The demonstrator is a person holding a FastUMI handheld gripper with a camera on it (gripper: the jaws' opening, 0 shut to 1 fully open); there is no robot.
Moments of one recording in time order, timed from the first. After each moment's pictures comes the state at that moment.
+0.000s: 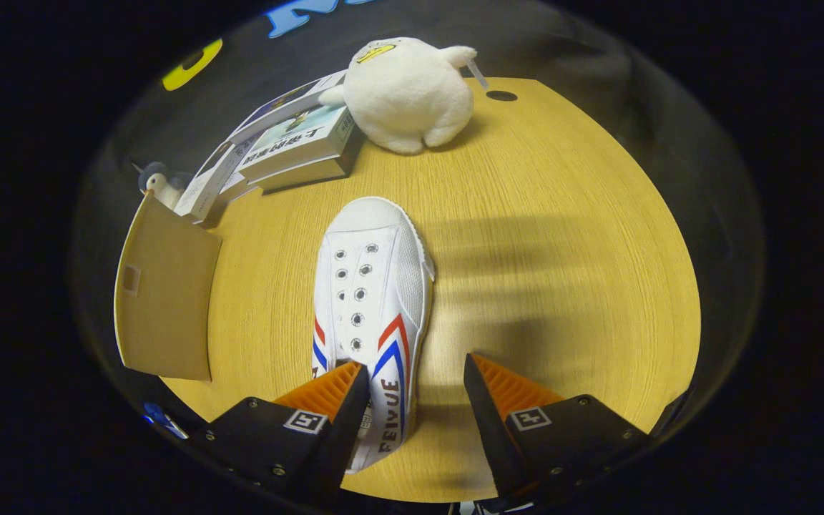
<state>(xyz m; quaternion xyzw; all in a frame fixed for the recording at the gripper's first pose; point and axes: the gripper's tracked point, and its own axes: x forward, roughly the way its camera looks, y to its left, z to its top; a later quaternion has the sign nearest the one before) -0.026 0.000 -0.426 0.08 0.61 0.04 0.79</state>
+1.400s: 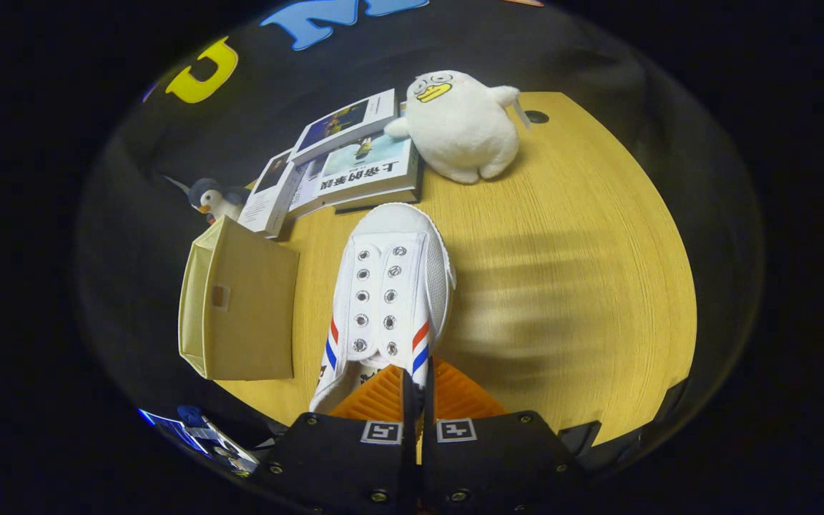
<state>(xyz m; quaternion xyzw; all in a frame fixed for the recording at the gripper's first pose) -0.024 0.051 -0.312 0.14 0.60 0.10 0.78</state>
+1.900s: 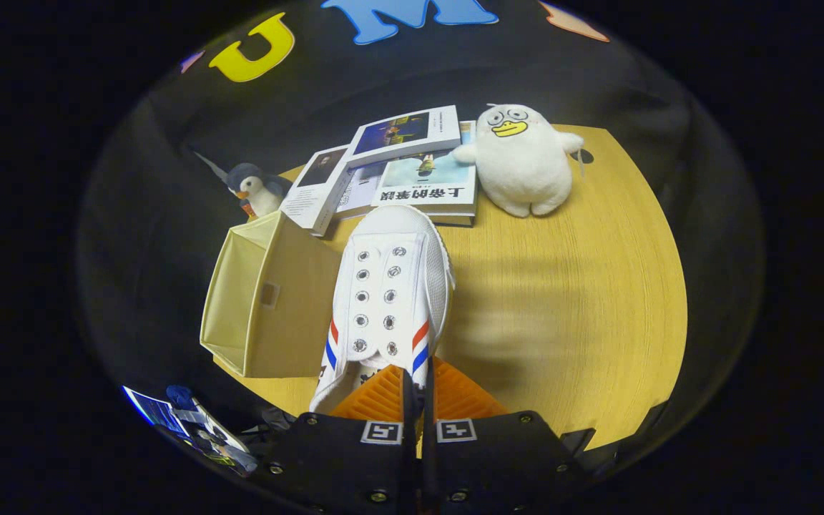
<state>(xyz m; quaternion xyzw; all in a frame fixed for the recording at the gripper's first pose) -0.004 0.104 -0.262 0.09 0.59 0.15 0.79</state>
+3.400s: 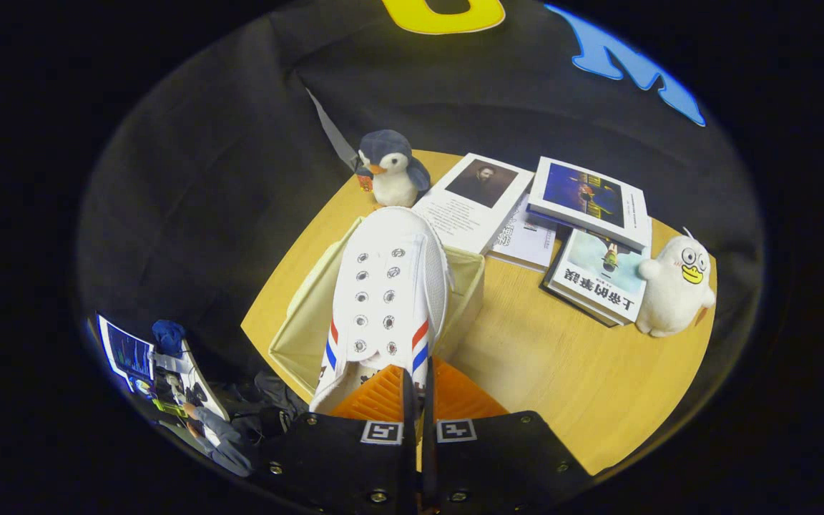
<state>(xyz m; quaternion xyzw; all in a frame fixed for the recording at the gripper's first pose) 0.037 0.326 -0.210 -0.04 0.56 0.32 0.77</state>
